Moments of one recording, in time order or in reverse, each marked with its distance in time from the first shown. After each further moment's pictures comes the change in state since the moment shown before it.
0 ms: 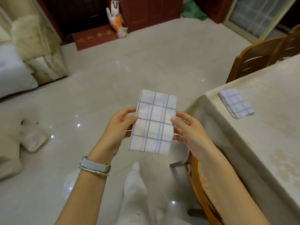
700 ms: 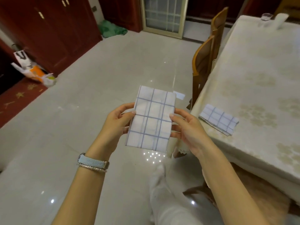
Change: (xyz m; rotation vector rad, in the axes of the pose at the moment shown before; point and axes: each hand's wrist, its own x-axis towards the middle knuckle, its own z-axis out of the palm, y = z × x) left_hand 0.339 0.152 0.061 0.210 -0.526 0.060; right_hand 0.214 -0.116 -0.040 0.288 0.507 -0.183
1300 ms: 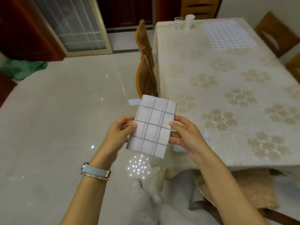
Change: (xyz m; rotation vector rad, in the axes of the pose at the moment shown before) left_hand 0.249 0.068 0.136 0.291 -0.487 -0.009; right_hand 0.132 -0.071 -0.108 0.243 0.563 -0.074
